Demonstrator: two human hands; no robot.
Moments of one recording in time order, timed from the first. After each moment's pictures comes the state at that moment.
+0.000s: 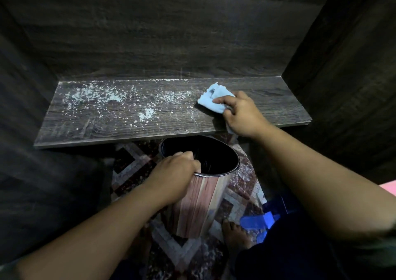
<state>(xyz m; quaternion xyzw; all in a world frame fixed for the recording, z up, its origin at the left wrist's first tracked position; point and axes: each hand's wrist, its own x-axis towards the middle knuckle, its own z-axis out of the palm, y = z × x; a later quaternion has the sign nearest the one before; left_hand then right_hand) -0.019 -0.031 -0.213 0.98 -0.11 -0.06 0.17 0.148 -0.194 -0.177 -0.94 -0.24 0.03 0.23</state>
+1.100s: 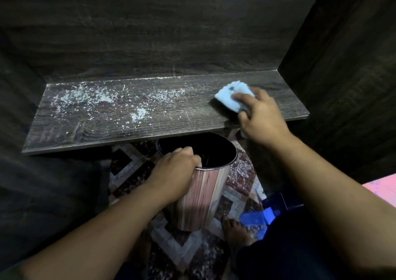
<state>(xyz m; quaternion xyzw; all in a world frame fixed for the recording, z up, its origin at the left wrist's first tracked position) -0.007 -0.041 -0.215 0.98 -0.10 -0.05 0.16 0.132 -0.237 -0.177 -0.96 -0.19 -0.09 0.20</state>
